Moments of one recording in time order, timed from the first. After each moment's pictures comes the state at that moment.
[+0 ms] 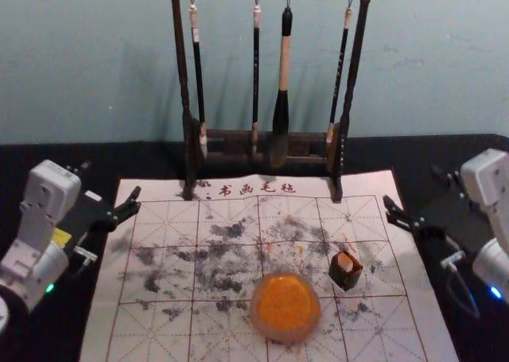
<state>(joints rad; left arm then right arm) -0.20 0.60 0.45 -1.41 -0.25 -0.12 0.03 0.07 0.50 -0.24 -1.60 0.15 0.07 0.17</state>
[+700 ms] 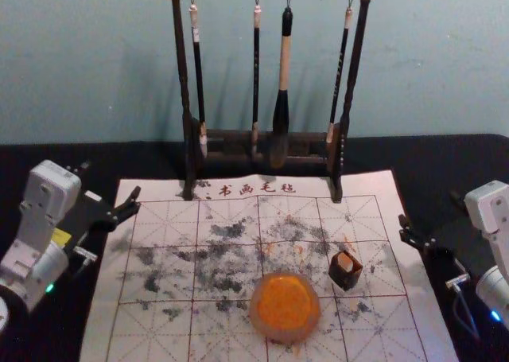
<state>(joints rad) -0.20 0.60 0.45 -1.41 -0.25 -0.12 0.03 0.02 0.44 -0.22 -1.51 0.09 0.01 0.07</state>
